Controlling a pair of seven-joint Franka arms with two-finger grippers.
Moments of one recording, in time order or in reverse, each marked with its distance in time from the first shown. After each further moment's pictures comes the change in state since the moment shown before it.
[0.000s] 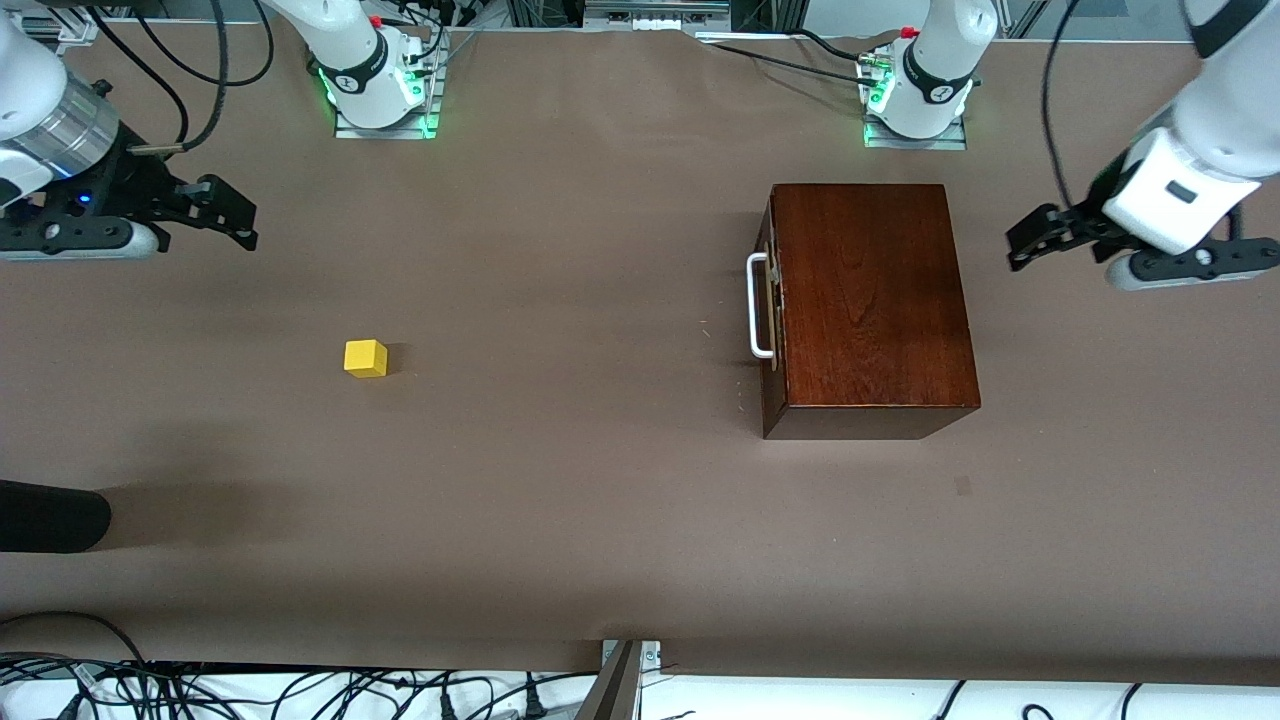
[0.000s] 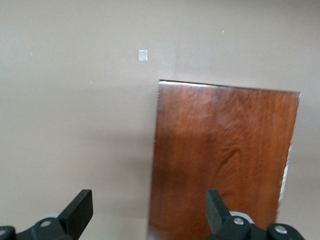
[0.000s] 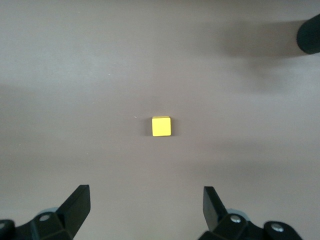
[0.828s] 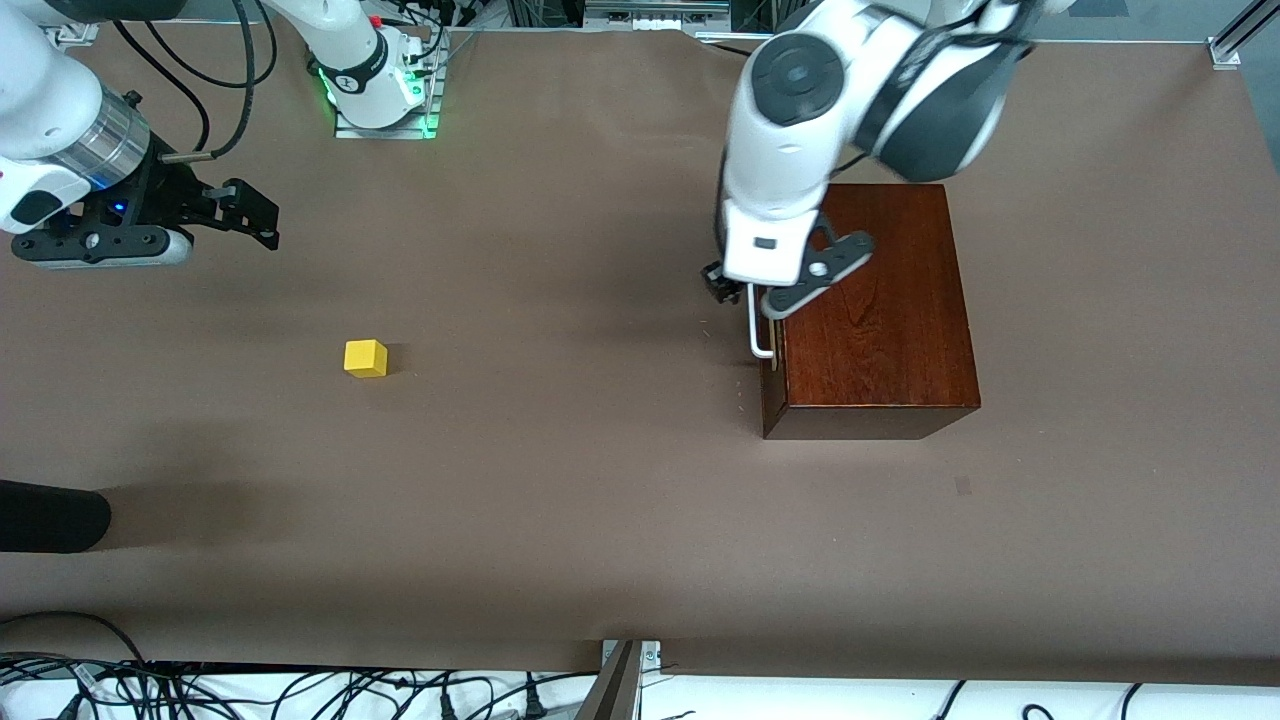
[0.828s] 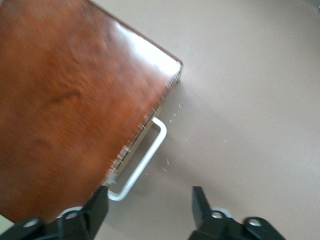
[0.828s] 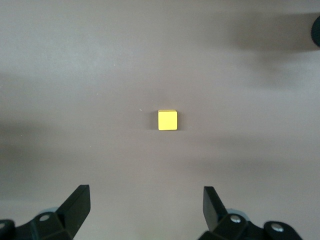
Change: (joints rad) left arm -0.354 0.319 -0.124 0.232 0.018 0.082 -0.993; right arm 0.001 0.006 0.036 -0.011 0.007 -0.008 0.002
